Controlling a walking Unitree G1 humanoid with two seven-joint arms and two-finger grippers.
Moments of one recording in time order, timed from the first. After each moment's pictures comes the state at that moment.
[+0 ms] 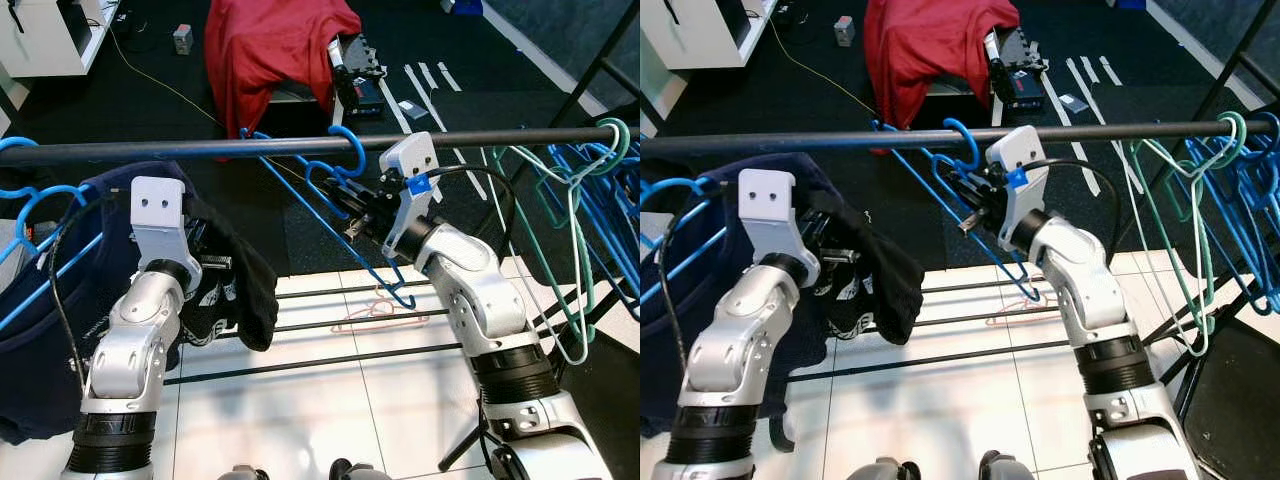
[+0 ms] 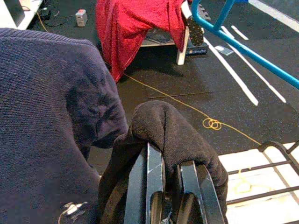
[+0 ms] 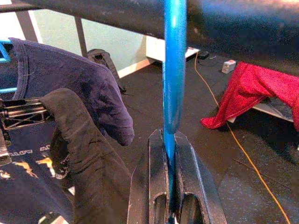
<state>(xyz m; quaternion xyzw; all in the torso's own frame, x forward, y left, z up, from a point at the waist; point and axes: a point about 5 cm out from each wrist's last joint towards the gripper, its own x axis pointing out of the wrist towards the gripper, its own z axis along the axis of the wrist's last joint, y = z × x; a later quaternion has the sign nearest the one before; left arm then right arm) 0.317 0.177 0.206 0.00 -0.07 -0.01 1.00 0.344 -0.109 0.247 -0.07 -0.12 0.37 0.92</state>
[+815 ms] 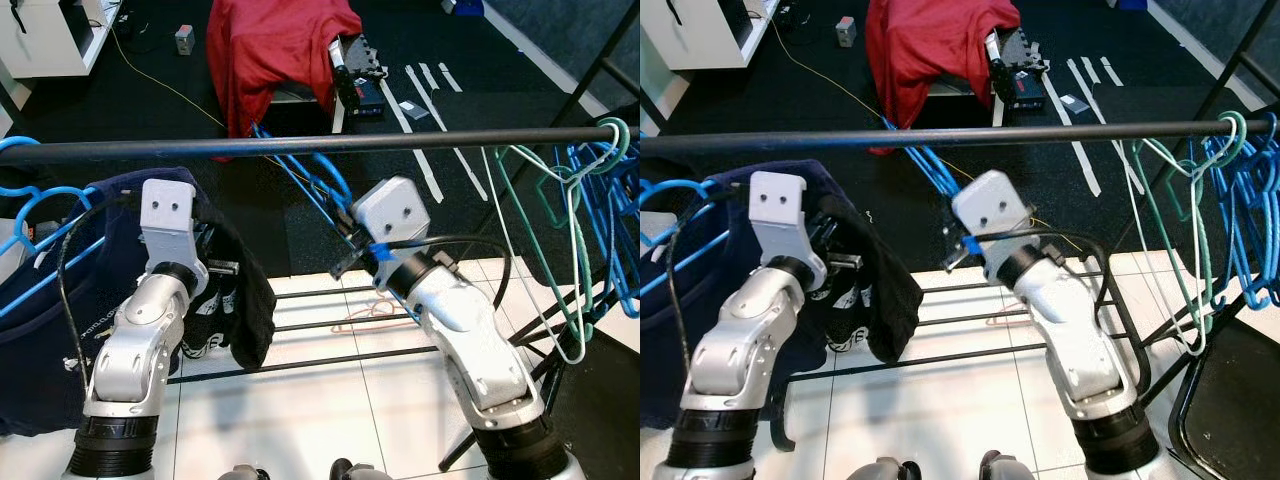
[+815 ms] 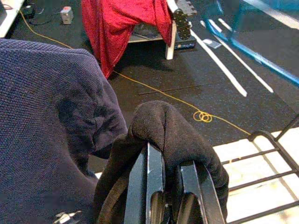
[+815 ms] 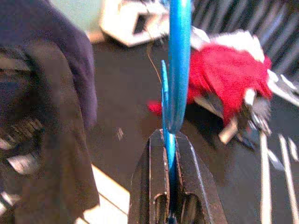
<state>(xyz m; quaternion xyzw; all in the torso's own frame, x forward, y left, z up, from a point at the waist) 0.314 0.168 0.204 0.01 -0.06 -0.03 1.00 0.298 -0.097 0.222 -0.22 -0.12 0.25 0.93</state>
